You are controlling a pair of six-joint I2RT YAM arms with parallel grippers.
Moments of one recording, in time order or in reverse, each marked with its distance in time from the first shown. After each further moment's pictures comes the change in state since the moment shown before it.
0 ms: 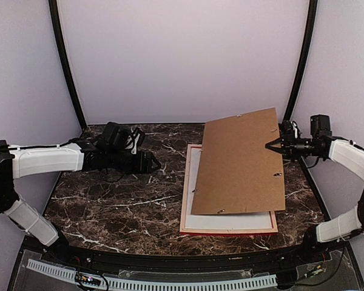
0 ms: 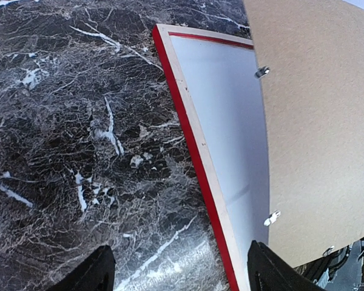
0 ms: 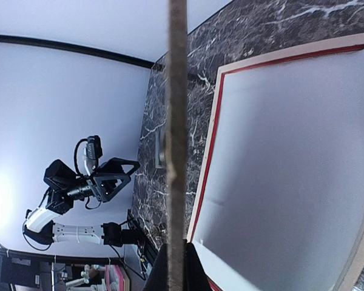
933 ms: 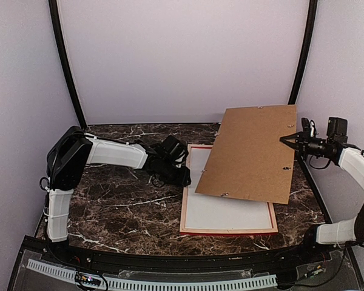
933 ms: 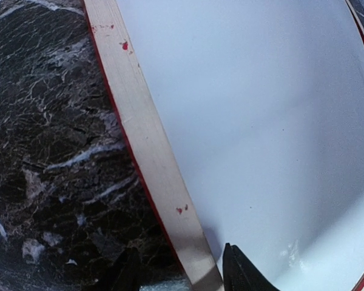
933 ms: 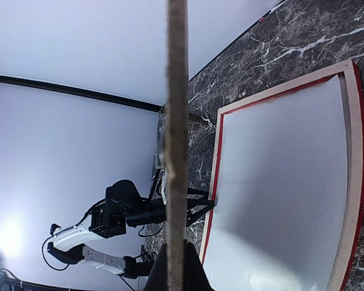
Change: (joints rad) left arm -0.171 0.649 0.502 -0.098 -0.112 0.041; right arm -0.183 -0.142 -0.068 0.096 -0.031 0.162
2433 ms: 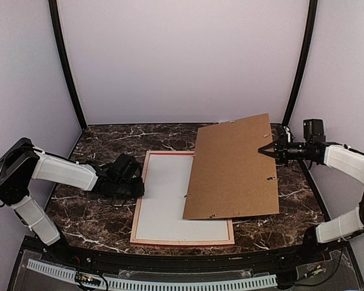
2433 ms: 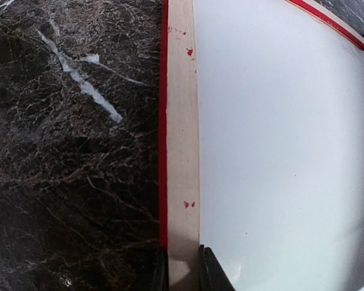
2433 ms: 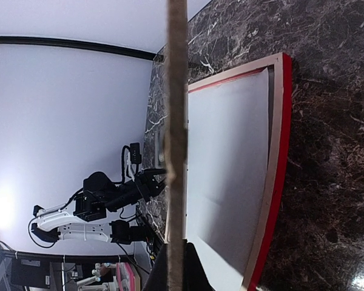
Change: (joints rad) left arm 0.089 -0.497 -0.710 0.214 -0.238 -0.286; right arm 0.237 0.115 -0.011 0.026 0.055 -0.027
